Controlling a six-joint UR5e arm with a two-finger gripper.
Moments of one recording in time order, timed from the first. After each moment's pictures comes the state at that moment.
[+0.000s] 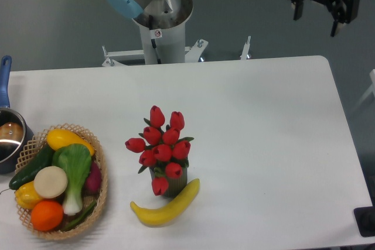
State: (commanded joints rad) arm 3.00 -1.58 -1.52 -1.40 1.42 1.81
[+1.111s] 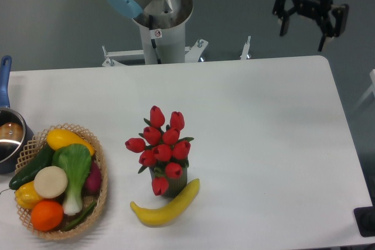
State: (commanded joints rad) arm 2.99 -1.54 -1.70 -1.22 1.16 1.54
